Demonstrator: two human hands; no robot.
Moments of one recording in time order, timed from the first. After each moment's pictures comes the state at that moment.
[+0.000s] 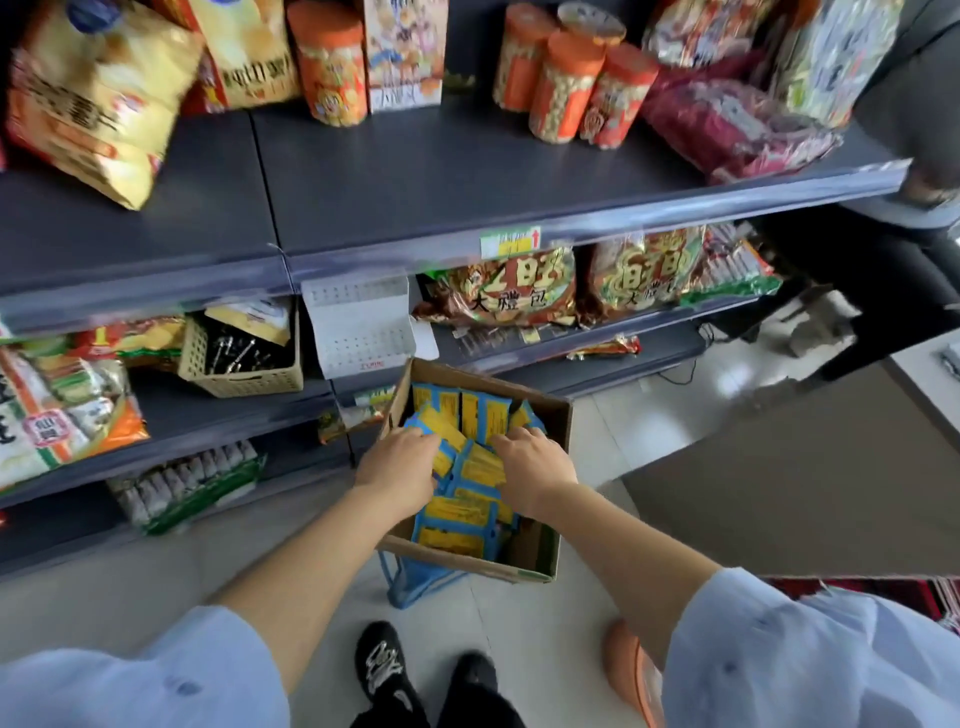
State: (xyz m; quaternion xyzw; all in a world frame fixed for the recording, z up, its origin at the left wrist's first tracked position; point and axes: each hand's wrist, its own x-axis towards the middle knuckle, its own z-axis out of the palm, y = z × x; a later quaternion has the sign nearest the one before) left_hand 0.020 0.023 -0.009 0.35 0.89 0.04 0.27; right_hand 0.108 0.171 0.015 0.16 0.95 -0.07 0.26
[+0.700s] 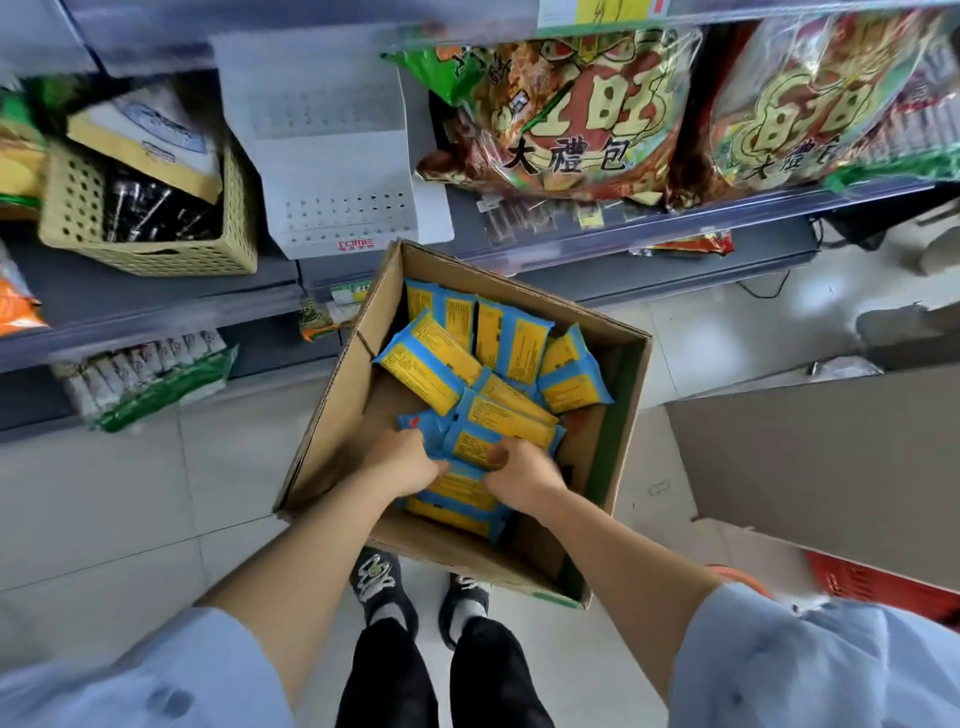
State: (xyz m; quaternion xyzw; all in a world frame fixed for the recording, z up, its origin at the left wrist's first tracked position) left_hand 0.024 0.056 -0.200 0.09 0.84 0.07 0.53; right_hand 0.108 0.192 -0.180 0.35 0.78 -0.35 0.39
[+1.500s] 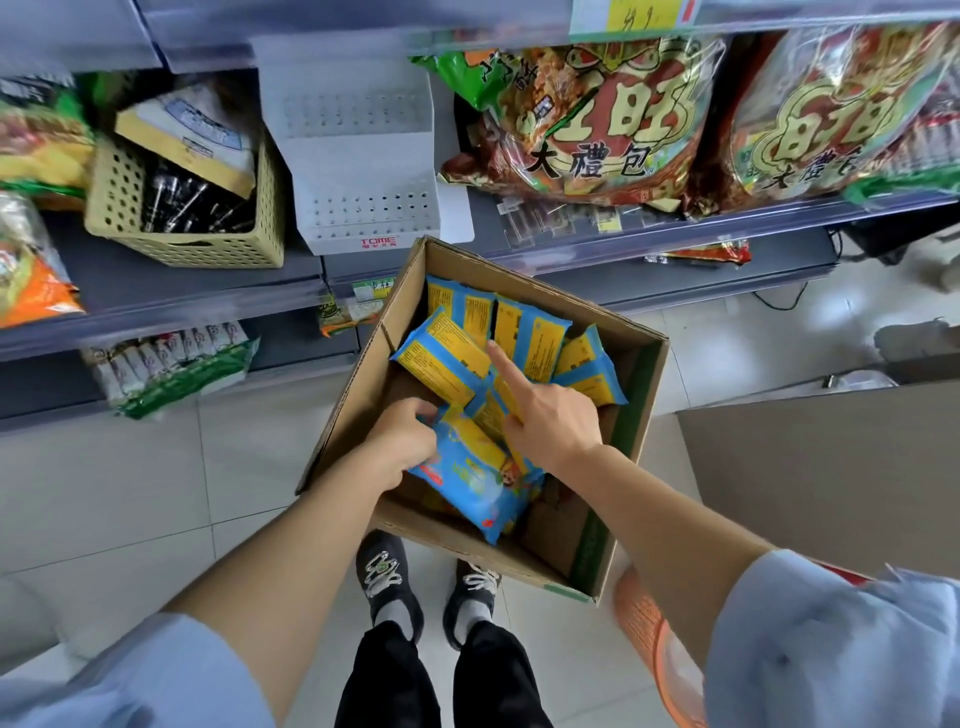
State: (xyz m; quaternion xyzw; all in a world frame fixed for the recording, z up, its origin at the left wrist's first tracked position) left_hand 0.015 0.044 -0.192 -0.10 0.80 0.34 0.49; right_hand 0.077 0.210 -0.147 0.10 0.96 -0.11 0.22
